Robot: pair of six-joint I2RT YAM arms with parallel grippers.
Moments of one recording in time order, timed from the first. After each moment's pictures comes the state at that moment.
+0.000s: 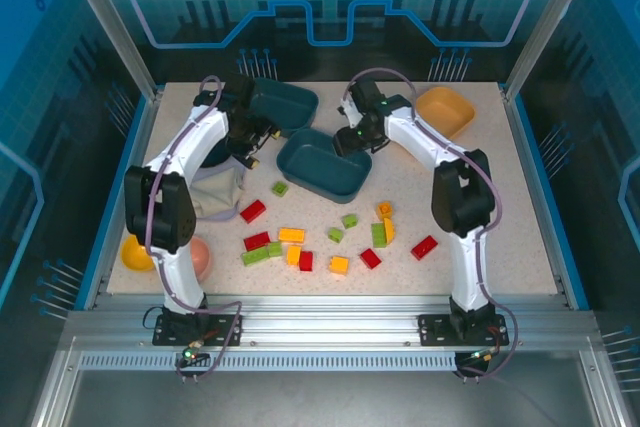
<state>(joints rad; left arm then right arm) -0.16 1.91 1.70 -1.02 0.22 -1.14 0.43 2.17 1.91 -0.88 -0.13 0.06</state>
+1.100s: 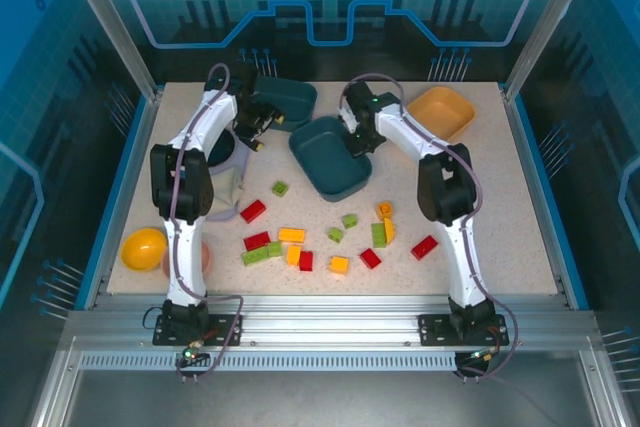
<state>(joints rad) -0.12 2.23 2.04 -1.02 0.25 -1.08 0.41 2.30 2.04 -1.01 0.00 -0.05</state>
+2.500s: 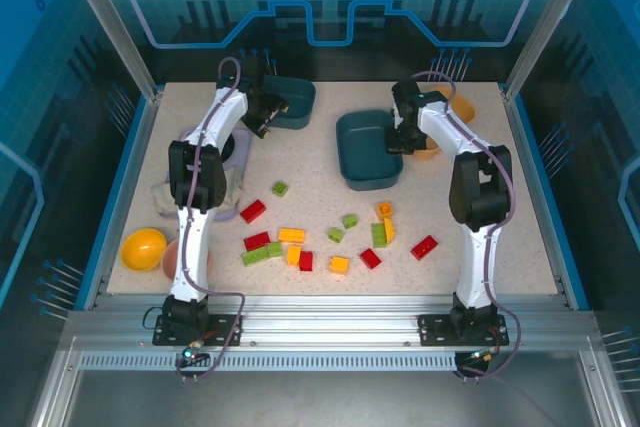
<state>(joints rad) -0.13 2.44 2.30 -0.96 0.18 -1.07 0.22 2.12 1.81 -1.00 -0.02 0.22</state>
